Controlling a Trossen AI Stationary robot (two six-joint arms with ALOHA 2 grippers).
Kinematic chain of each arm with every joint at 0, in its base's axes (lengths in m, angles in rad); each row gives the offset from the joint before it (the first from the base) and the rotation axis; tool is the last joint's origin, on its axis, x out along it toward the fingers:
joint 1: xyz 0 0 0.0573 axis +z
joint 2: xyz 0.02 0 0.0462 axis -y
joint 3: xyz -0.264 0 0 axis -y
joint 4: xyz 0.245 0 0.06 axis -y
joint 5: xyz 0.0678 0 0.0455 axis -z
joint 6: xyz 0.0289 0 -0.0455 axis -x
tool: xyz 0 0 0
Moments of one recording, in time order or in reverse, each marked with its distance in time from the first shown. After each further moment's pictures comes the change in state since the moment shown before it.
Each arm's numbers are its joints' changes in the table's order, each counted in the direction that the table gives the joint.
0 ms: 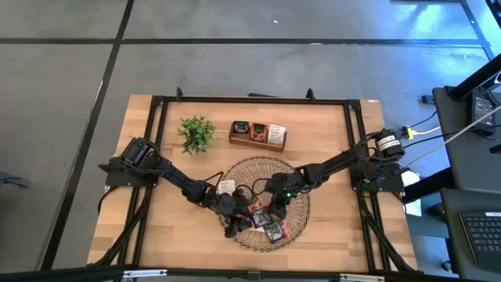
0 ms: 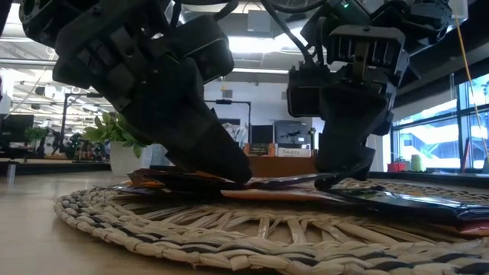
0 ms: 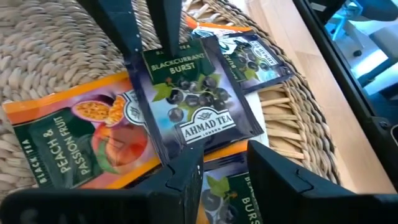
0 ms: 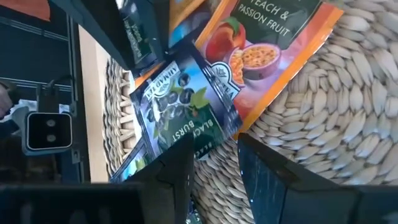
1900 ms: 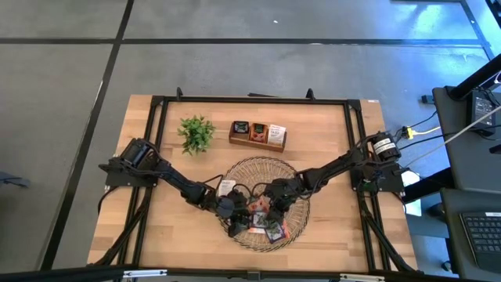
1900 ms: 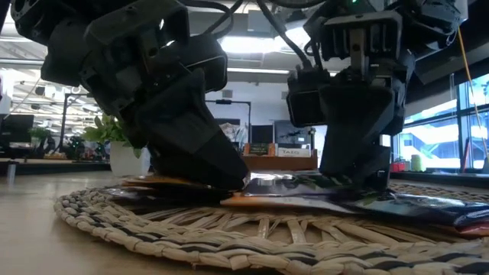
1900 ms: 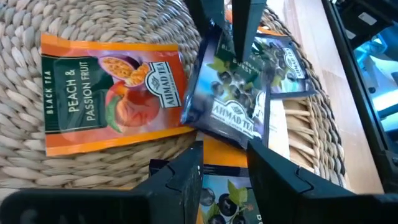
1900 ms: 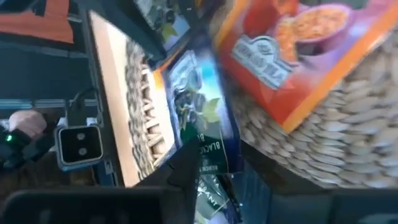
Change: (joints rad) left arm -0.023 0.000 -0.001 -0.039 -0.097 0.227; right arm 0.045 -0.048 0.001 0.099 -0.044 -0.208
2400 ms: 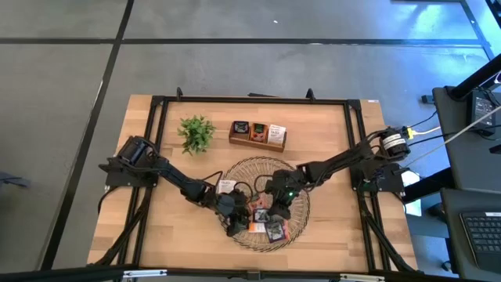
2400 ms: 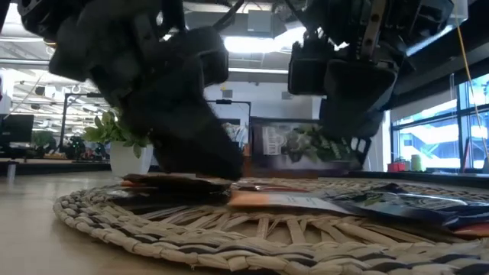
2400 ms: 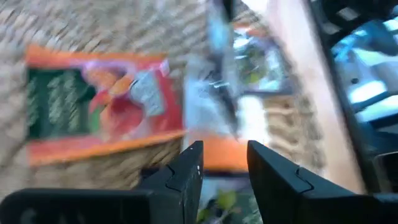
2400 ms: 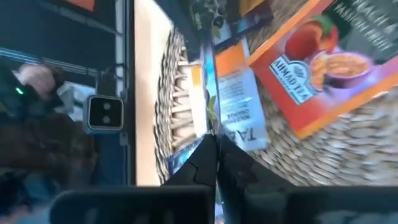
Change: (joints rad) left arm 0.022 0.034 -0.001 -0.017 0.080 -0.033; right arm -0.056 0.101 0.005 -0.089 -0.093 0.249
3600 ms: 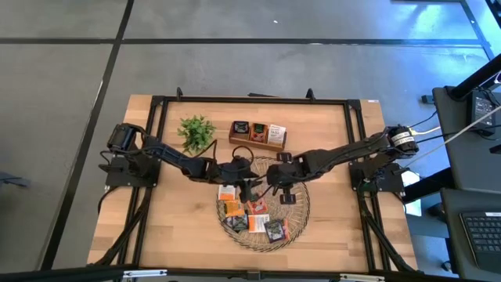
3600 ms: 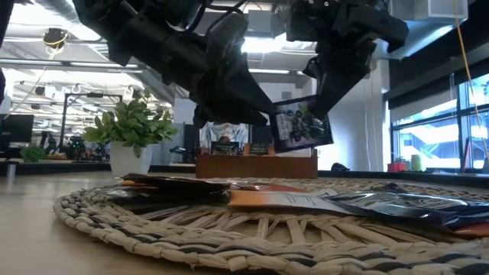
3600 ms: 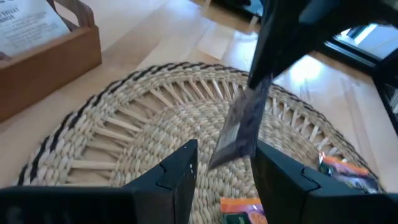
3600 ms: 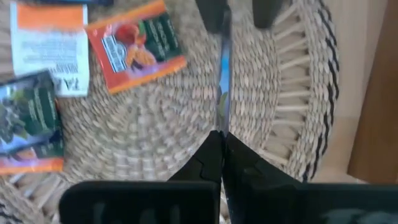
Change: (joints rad) left arm 0.232 0.160 -0.001 -0.060 -0.164 -0.127; right arm -0.001 0.087 0.385 -0.896 0.595 0.590
